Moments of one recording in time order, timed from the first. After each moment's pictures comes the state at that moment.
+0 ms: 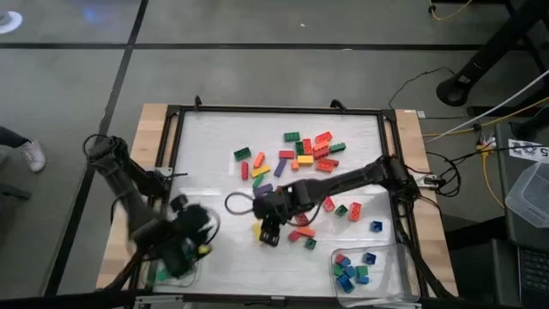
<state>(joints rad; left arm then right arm) -0.86 1.54 1.40 -1.39 -0.64 -1.42 0.25 2.11 1.86 -0.81 -0.11 0.57</state>
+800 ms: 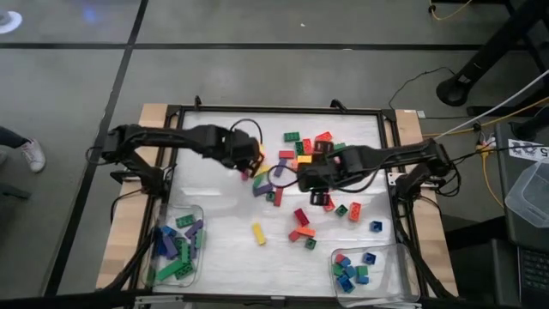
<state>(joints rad) 0.08 1.57 1.40 -1.15 -0.30 -0.94 0.20 1.72 1.80 -1.38 0.39 0.16</state>
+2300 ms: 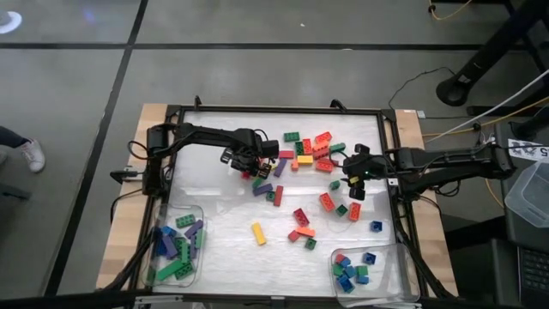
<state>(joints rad) 0.22 1.96 1.40 -1.07 -0.08 -1.01 0.01 0.93 0.69 -0.75 0.20 0.08</state>
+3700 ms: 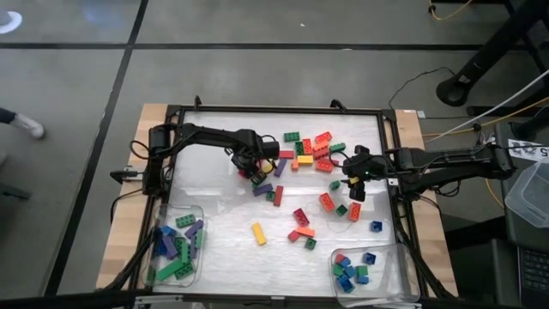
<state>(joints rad) 0.22 1.99 1.40 -1.09 -0.12 -0.55 0.01 0.93 0.69 -0.75 0.16 0.10</state>
